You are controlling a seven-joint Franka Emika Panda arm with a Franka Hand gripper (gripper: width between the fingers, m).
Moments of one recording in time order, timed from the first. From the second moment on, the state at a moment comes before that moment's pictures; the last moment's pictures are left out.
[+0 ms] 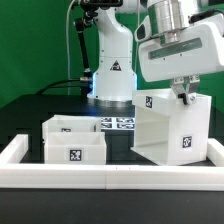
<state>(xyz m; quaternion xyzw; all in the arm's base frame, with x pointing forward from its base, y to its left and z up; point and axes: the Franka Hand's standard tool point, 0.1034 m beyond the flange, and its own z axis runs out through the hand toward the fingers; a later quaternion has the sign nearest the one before) 0.573 0.082 0.111 -0.82 0.56 -0.02 0.13</state>
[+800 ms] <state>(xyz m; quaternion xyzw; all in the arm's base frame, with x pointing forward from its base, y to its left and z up) 0.617 0.086 0.110 -0.74 0.65 -0.01 0.15</state>
